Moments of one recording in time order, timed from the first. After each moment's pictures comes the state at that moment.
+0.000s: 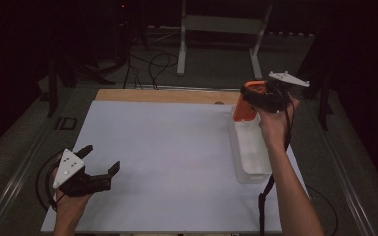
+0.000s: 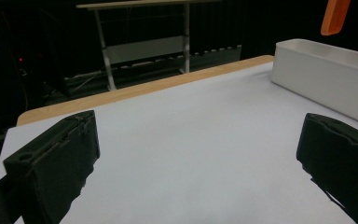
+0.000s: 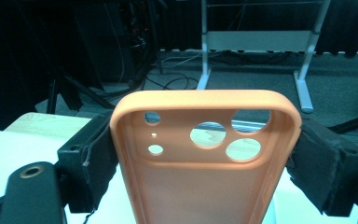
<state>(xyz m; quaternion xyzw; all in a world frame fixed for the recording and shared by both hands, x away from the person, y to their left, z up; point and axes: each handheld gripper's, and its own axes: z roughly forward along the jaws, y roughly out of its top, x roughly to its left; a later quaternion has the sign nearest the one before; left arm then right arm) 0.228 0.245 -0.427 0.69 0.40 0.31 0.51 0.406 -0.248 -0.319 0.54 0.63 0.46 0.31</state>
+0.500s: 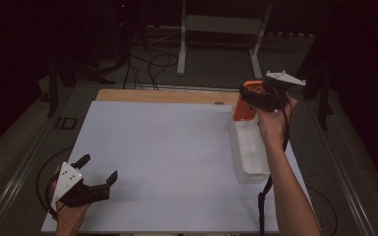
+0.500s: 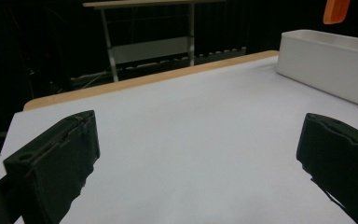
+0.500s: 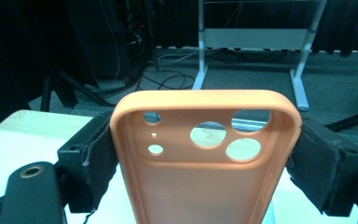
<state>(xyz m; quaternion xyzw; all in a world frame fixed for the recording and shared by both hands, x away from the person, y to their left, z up) 0.214 0.252 -0.456 0.69 0.41 0.32 0.51 0.413 -0.245 -0.324 0.54 0.64 0.45 0.32</state>
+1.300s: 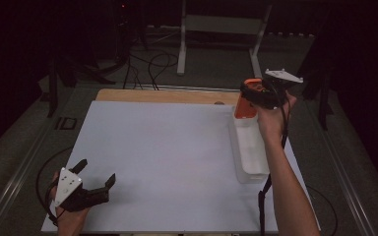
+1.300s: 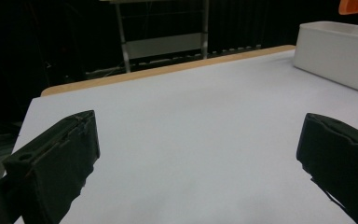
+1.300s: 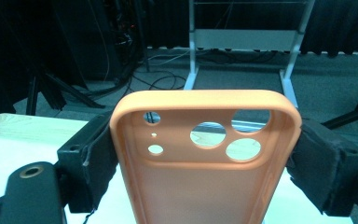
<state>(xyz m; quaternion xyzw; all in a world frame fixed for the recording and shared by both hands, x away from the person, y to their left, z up) 0.207 0.255 -0.469 0.68 0.43 0.34 0.50 0.426 -0.248 -0.329 0.55 0.63 0.44 0.33</state>
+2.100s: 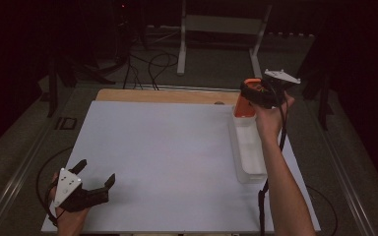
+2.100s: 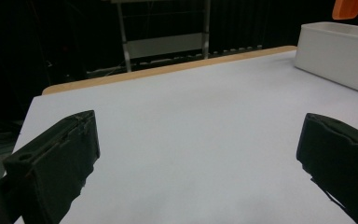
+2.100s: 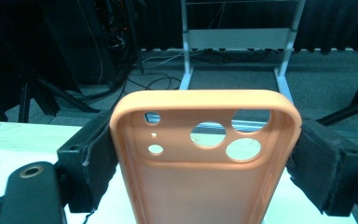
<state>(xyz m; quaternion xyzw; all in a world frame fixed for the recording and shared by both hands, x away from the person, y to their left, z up) 0.207 0.255 -0.470 0.68 0.43 0.34 0.50 0.436 -0.249 -0.339 0.56 0.62 0.44 0.33</state>
